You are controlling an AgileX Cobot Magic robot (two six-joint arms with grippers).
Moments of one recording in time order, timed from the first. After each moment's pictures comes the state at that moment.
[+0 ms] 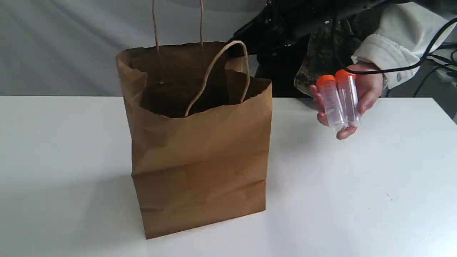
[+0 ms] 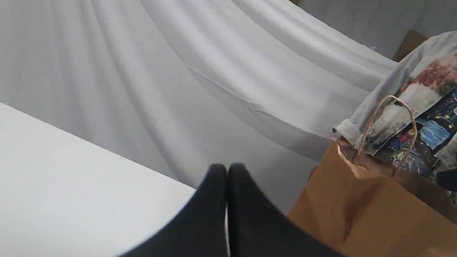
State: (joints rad) left arm 0.05 0.00 -0.04 -0.15 0.03 -0.33; right arm 0.20 2.13 -2.08 0.97 1.19 -1.25
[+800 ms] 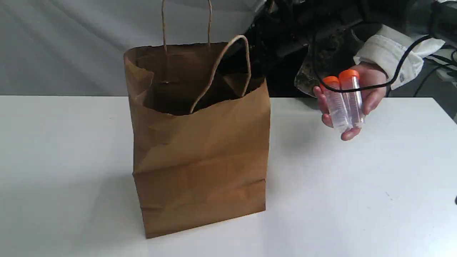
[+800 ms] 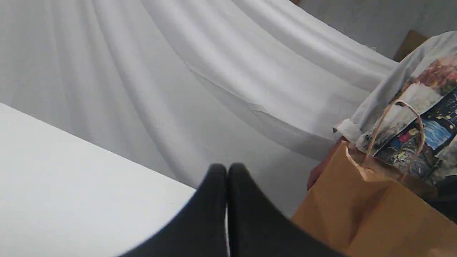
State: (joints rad) left arm 0.05 0.00 -0.04 -0.15 0.03 -0.33; right arm 0.24 2.21 -2.08 0.87 1.10 -1.28
